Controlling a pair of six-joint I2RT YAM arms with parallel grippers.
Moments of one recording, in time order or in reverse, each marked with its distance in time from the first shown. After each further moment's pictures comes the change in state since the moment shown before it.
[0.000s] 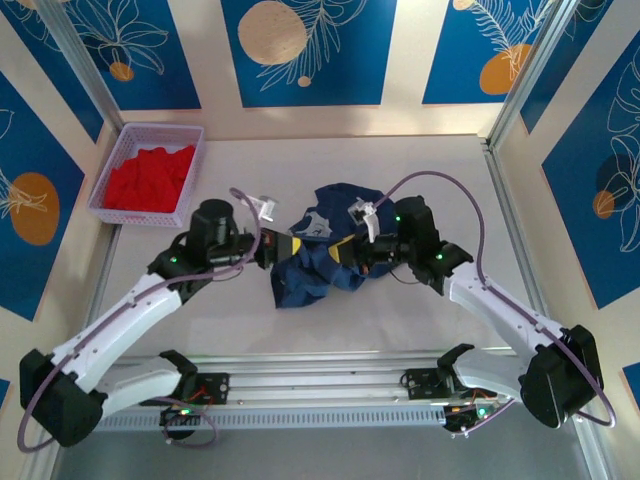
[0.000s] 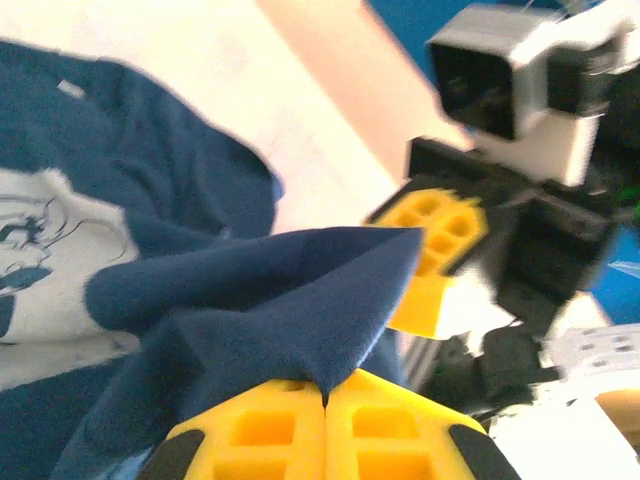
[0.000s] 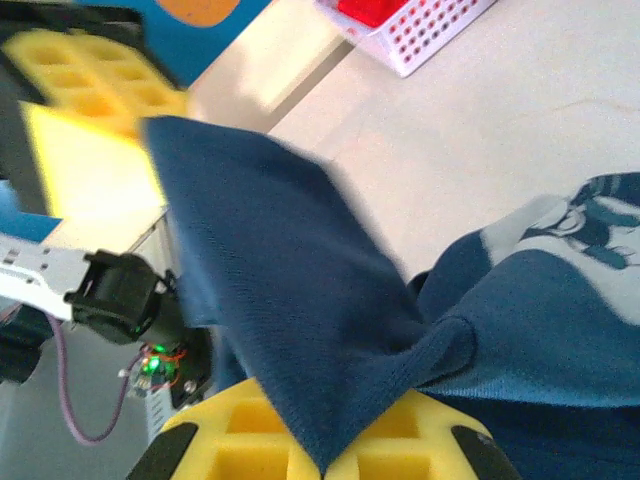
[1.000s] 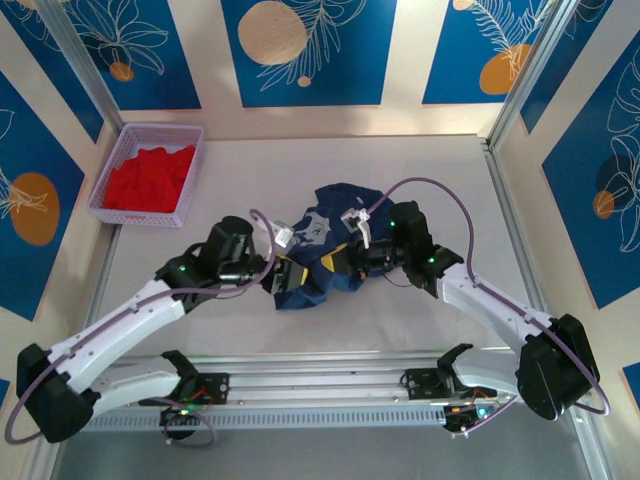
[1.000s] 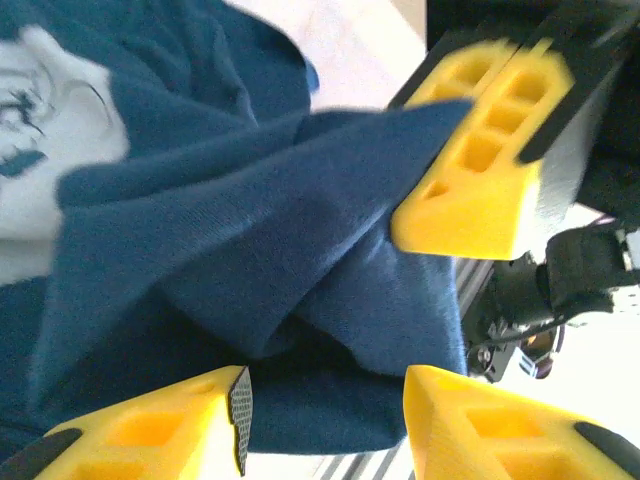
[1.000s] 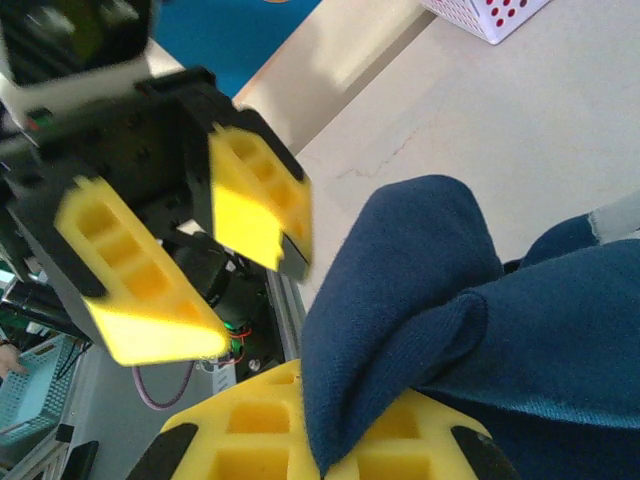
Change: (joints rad) left arm -0.163 0.029 -0.012 -0.204 -0.177 0.118; right arm 0.027 0.044 -0.076 0.159 -0.167 0.084
